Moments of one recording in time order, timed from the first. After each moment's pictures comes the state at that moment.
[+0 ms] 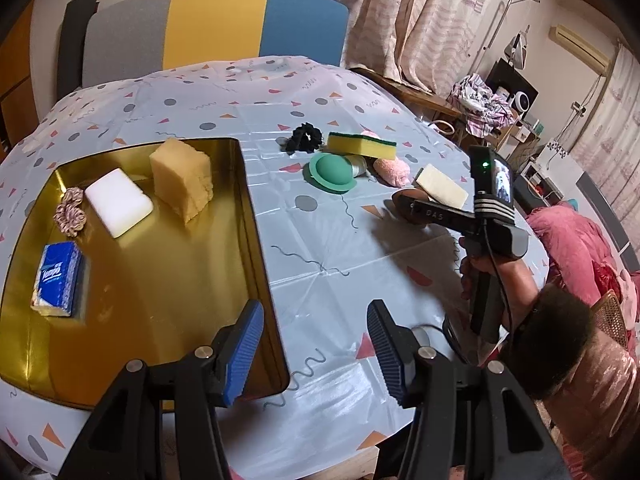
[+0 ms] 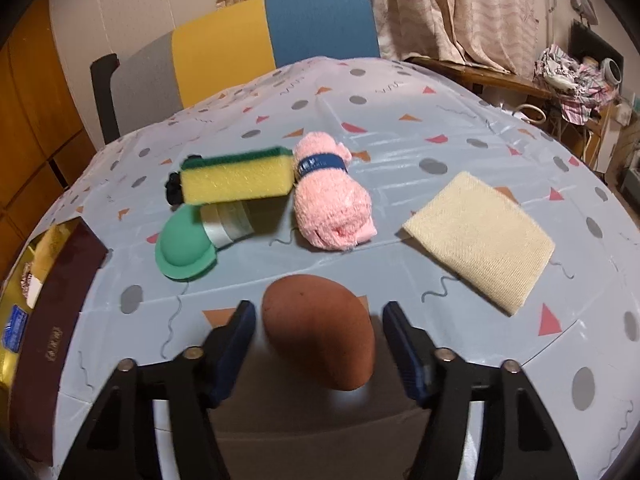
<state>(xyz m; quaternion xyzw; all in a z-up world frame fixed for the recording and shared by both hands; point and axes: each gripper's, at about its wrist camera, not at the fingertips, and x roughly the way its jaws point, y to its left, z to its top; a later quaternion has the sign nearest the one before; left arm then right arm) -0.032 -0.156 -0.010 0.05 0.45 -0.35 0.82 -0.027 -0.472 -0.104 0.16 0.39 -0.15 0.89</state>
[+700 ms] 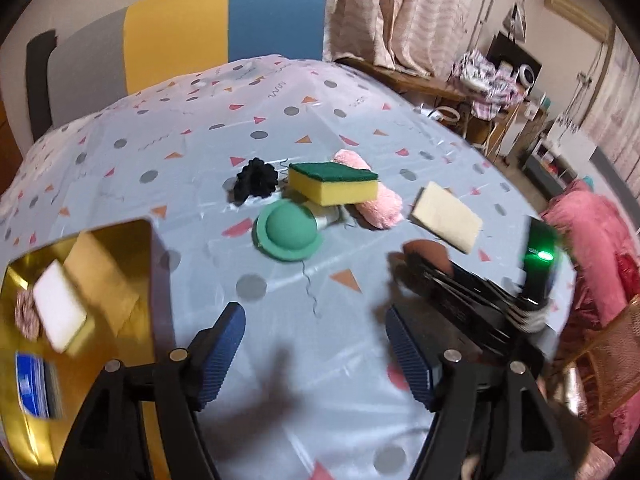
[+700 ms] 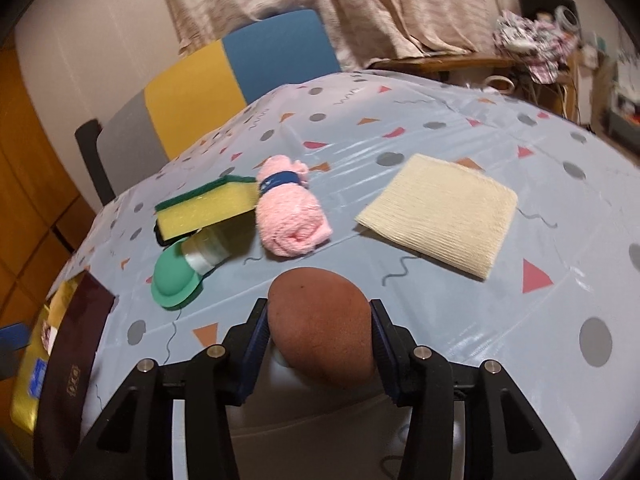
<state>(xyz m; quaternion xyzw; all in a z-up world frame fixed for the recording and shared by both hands) 0.025 -0.299 -0.006 0.12 0.45 -0.34 0.82 -0.064 -0.499 -0.111 0.25 0.32 -0.18 0.90</state>
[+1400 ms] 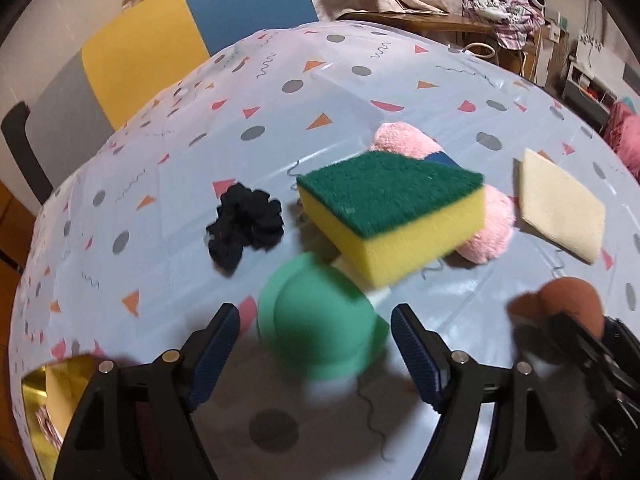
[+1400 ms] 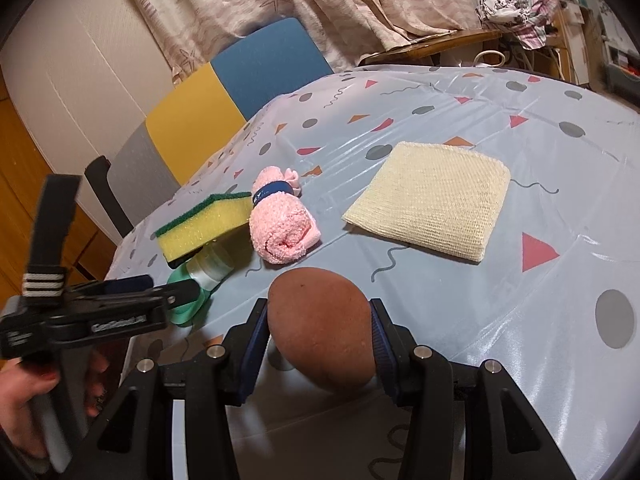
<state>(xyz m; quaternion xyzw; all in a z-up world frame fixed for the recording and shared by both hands) 0.105 -0.397 -0.077 0.27 0.43 -0.29 0.82 -0.076 -0.515 -0.121 0.32 0.28 -0.16 0.89</state>
